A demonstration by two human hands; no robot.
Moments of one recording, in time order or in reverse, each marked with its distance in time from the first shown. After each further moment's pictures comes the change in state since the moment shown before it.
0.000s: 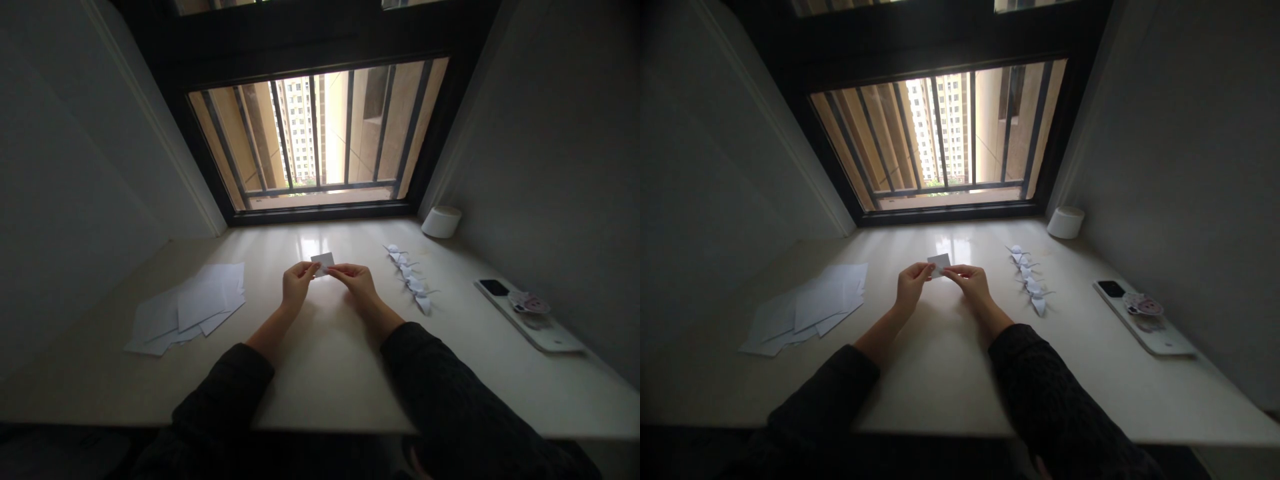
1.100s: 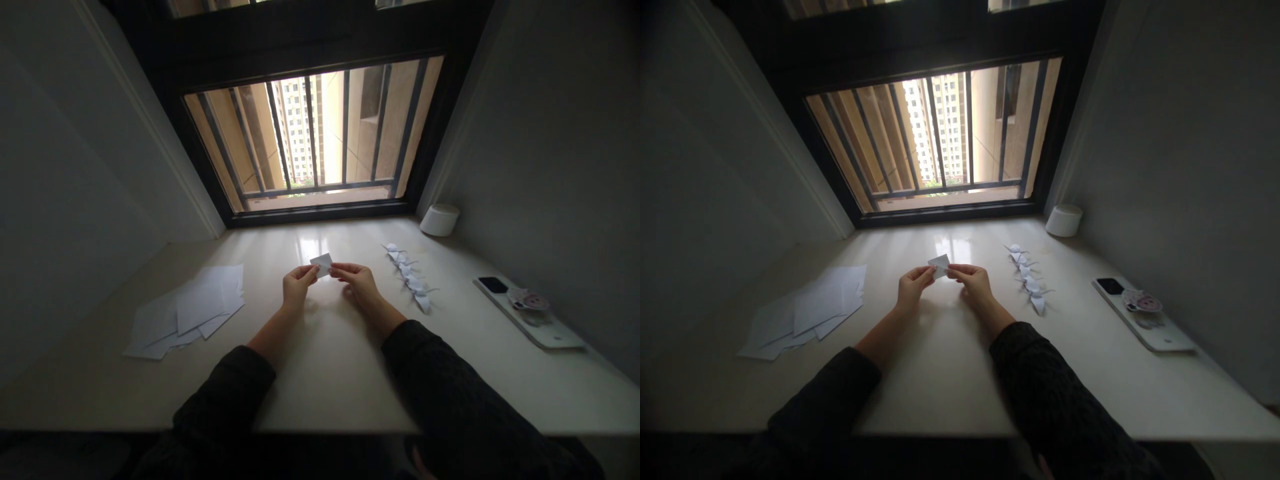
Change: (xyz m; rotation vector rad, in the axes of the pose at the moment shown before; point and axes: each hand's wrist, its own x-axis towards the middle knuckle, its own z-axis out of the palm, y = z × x) left_hand -0.001 -0.010 0.006 -0.211 0.074 -0.228; right_hand 0.004 0.002 -0.004 0.209 0.049 0.219
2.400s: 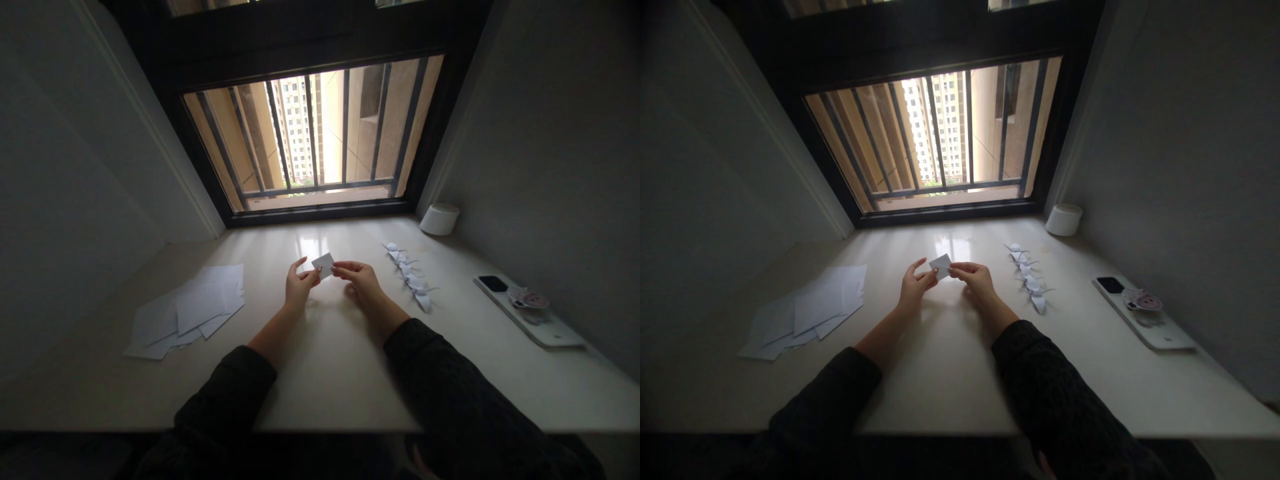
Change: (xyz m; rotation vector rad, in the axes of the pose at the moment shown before) left_hand -0.003 0.003 0.001 -0.016 -0.032 -0.043; right_hand 0.006 0.002 -0.006 -0.041 -0.005 -0.013
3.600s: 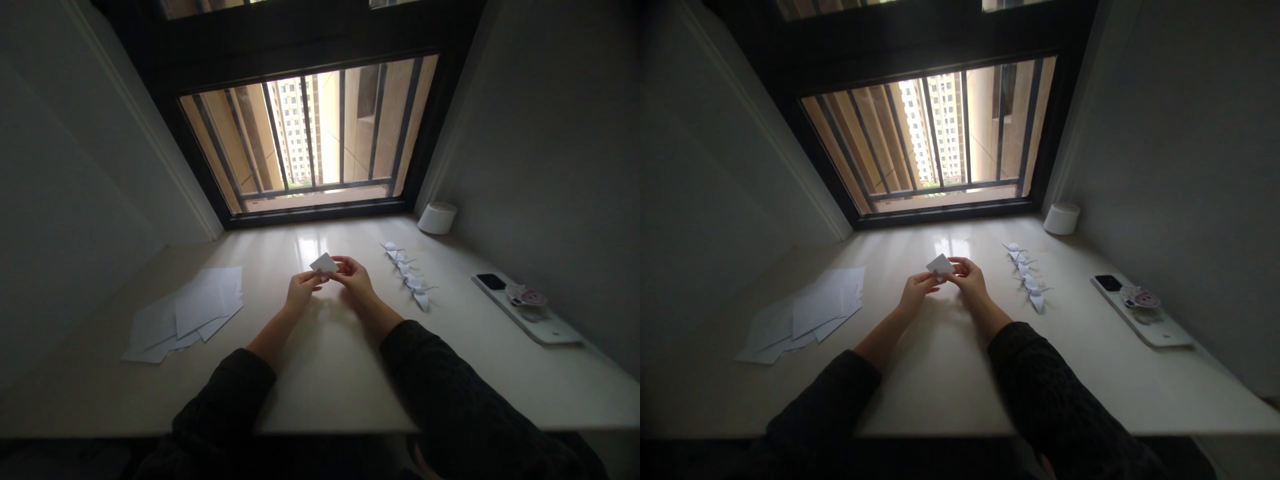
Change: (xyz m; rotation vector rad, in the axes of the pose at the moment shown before) left_hand -0.006 0.005 0.001 0.180 -0.225 -0.047; right_hand -0.005 0.001 0.012 0.069 -0.054 -0.111
